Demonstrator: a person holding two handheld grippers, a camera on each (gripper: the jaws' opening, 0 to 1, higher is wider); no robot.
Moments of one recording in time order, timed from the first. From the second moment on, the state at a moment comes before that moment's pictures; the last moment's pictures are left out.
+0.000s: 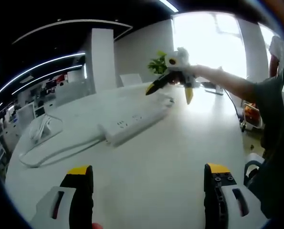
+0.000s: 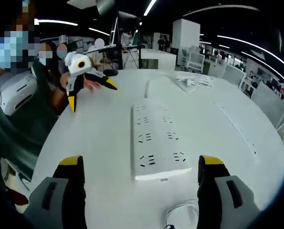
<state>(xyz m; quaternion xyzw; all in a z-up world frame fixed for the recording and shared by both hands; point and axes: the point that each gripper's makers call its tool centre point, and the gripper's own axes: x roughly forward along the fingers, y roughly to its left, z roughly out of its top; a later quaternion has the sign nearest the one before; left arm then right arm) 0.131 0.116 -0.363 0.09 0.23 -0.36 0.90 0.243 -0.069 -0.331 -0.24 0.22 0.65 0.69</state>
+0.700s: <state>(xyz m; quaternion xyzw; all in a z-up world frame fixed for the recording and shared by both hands) 0.130 0.112 -0.363 0.09 0.23 -0.37 0.90 0.237 -0.087 -0.324 -0.20 0.19 0.64 0.72</state>
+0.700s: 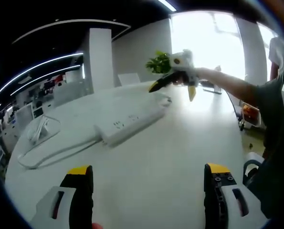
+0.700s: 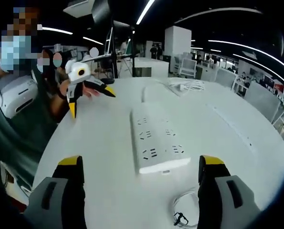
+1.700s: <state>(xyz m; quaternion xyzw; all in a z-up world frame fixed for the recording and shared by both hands) 0.129 0.112 -0.365 0.09 0.23 -0.37 0.90 0.223 -0.117 -0.317 -0.15 0.14 0.60 0.78</state>
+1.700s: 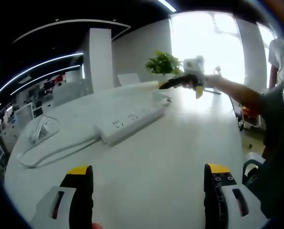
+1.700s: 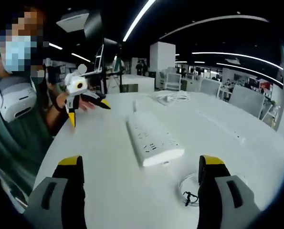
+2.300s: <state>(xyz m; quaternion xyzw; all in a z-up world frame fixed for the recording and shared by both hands) 0.129 0.109 -0.367 0.09 0.23 -0.37 0.90 0.215 -0.134 -0.317 -0.12 0.12 0.57 0.80</state>
